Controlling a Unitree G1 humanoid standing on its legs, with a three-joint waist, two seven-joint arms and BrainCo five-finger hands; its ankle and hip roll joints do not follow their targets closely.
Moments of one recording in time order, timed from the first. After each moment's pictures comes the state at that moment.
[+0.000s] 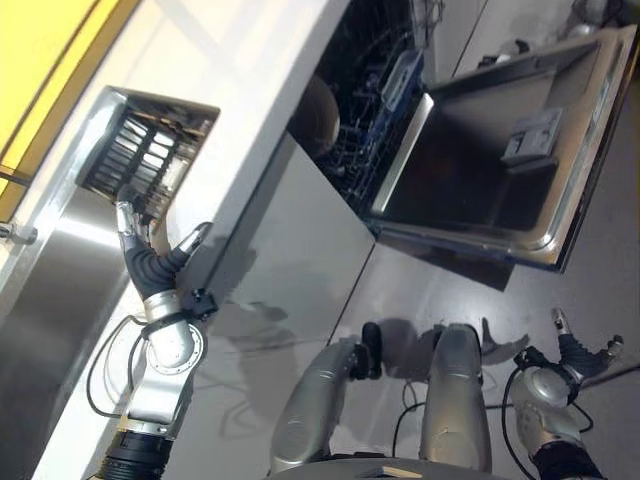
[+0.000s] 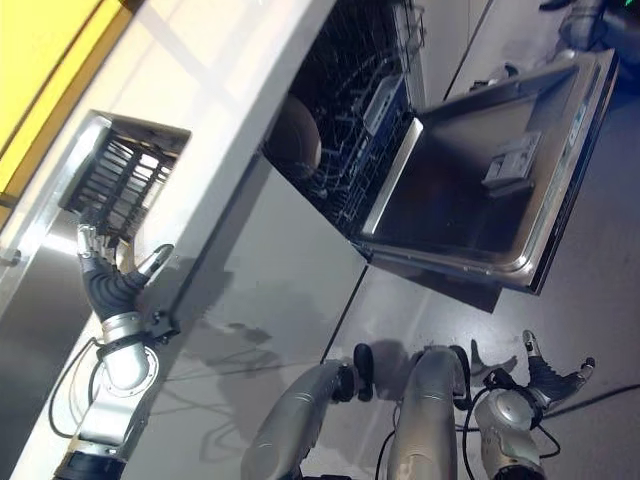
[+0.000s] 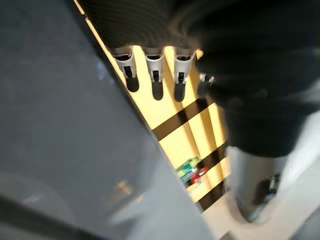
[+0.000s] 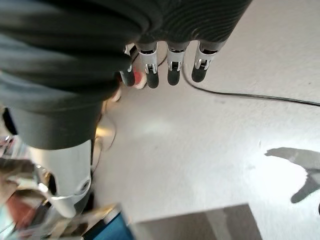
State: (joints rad) left arm 0.02 0.43 -0.06 -0.14 -0.12 -0.32 0.71; right arm 0.00 -0.37 -0.07 0.52 0.59 -0.34 -0.96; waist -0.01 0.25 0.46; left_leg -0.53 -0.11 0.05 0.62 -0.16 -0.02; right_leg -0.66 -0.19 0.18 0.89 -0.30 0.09
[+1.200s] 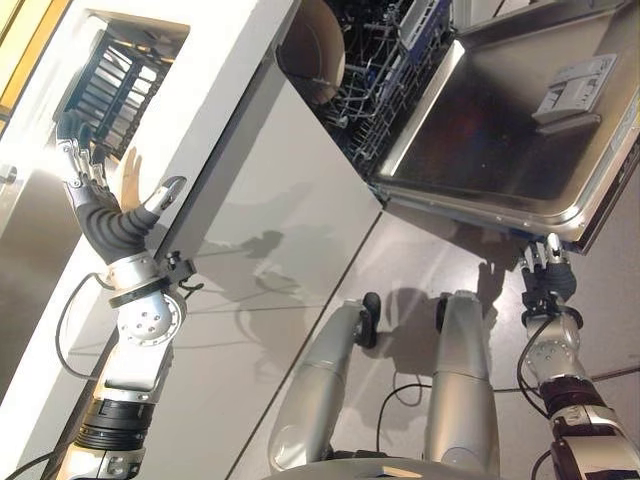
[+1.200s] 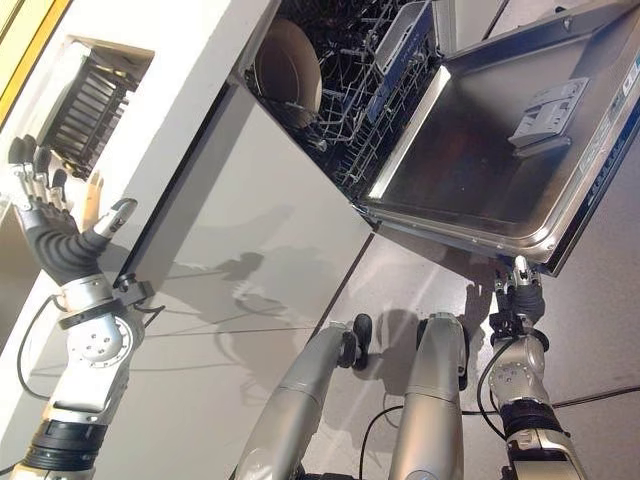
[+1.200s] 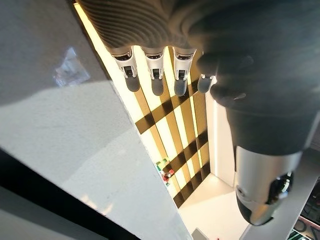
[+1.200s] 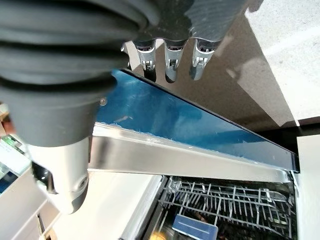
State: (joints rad) left arm -0.09 0.53 0.01 -0.15 -0.11 -0.43 0.63; right arm -0.23 -0.49 -0.05 0.62 1.25 -0.31 0.10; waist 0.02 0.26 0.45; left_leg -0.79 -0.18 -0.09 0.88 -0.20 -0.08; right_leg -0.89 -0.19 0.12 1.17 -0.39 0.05
